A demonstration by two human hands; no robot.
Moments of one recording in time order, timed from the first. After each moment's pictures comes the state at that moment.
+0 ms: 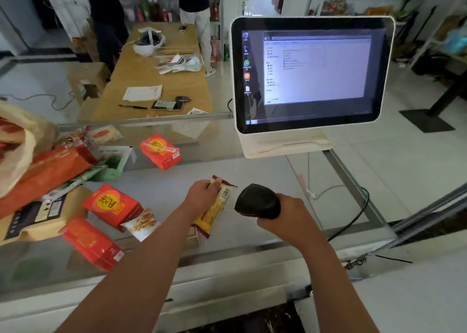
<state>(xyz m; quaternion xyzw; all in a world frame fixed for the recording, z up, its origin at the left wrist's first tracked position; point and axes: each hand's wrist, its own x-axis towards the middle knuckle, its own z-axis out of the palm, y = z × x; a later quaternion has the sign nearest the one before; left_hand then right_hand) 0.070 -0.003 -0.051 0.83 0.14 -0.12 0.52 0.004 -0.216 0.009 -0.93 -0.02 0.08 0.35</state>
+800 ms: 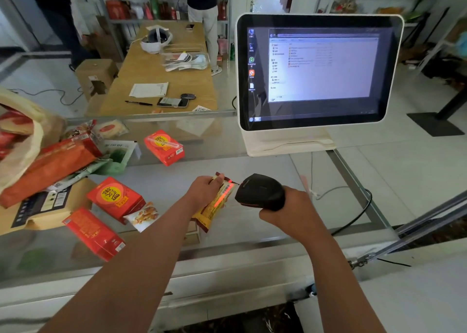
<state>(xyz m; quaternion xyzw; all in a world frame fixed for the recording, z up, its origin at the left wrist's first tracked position) 0.072 -0.002 -0.051 0.83 0.13 -0.15 0.53 0.002 -0.217 0.027 -0.92 -0.04 0.06 0.37</state>
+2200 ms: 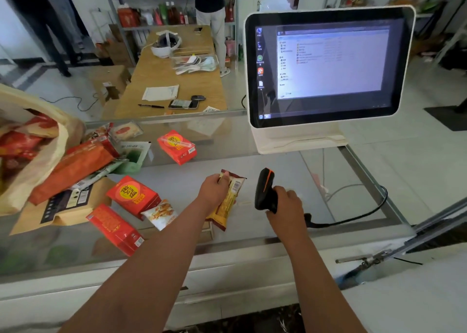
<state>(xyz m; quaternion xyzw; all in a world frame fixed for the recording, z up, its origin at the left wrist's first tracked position) 0.055 -0.008 -0.040 0.77 0.18 -0.10 0.61 0.009 -0.186 -0.045 -0.96 0.02 0.00 0.28</state>
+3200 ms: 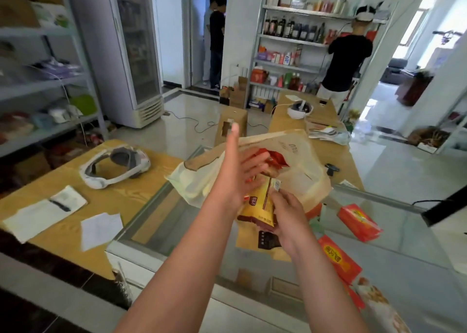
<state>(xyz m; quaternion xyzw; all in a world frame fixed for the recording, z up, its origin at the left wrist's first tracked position) -0.109 0.412 0.166 0.48 0.19 0.12 0.85 -0.072 0.302 0.109 -0.66 0.01 0.22 0.72</state>
